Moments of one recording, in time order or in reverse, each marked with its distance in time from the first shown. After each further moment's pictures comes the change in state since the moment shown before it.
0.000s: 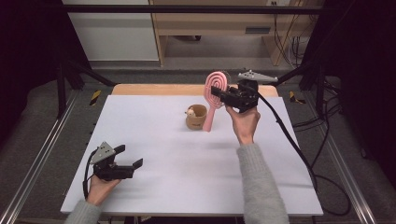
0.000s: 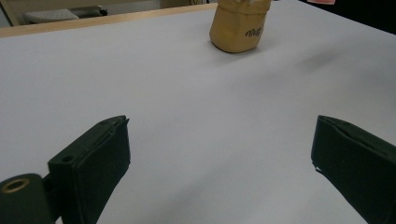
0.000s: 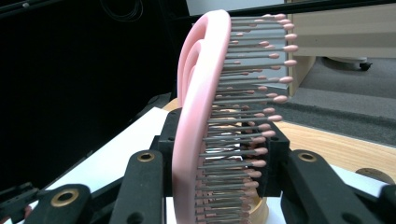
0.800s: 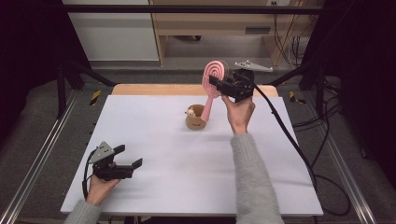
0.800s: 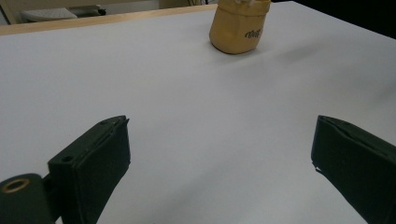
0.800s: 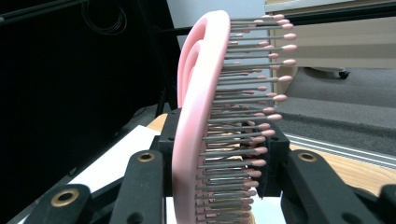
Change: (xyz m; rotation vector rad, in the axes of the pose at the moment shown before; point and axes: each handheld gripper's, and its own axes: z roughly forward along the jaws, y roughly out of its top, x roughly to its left) left arm 0.002 0.000 -0.001 -0.005 -0.007 -0.012; right arm -0.003 0.021 0.021 -0.041 -0.061 0.007
